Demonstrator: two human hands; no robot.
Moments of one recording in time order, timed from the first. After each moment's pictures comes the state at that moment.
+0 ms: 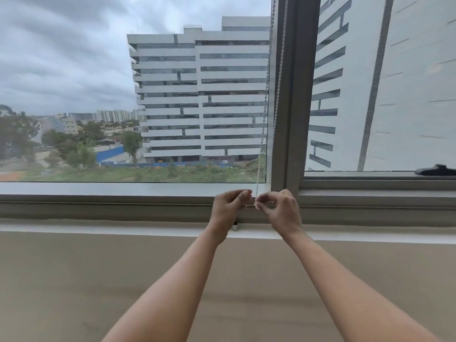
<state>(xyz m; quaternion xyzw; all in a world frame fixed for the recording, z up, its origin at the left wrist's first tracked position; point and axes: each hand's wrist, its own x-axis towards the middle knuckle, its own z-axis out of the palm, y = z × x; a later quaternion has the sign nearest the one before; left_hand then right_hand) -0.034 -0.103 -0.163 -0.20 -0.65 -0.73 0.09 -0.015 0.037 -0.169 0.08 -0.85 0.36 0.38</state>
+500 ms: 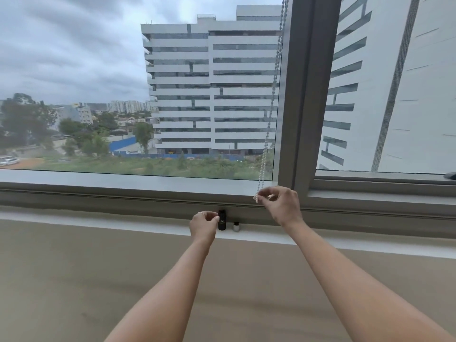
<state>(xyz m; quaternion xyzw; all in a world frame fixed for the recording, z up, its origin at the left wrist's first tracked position) -0.097 -0.133 -0.229 0.10 -0.77 -0.61 0.18 -0.071 0.046 -0.170 0.07 -0.84 0.44 0.31</state>
